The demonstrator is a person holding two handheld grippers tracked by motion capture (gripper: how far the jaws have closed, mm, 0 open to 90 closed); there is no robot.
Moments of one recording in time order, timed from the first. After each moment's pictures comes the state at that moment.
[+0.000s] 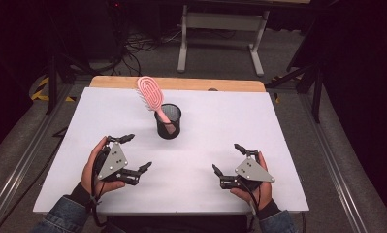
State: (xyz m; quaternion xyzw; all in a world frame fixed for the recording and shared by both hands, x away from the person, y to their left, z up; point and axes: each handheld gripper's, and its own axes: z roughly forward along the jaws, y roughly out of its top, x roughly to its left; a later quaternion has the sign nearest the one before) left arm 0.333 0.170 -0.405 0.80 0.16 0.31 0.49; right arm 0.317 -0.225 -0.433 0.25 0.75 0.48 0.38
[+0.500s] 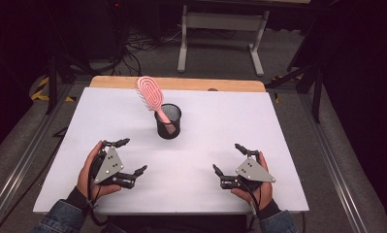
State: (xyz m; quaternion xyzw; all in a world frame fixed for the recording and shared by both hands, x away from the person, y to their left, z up) left arm 0.330 0.182 -0.421 0.80 0.17 0.31 0.48; right arm 0.317 -0.226 -0.432 0.25 0.75 0.48 0.38
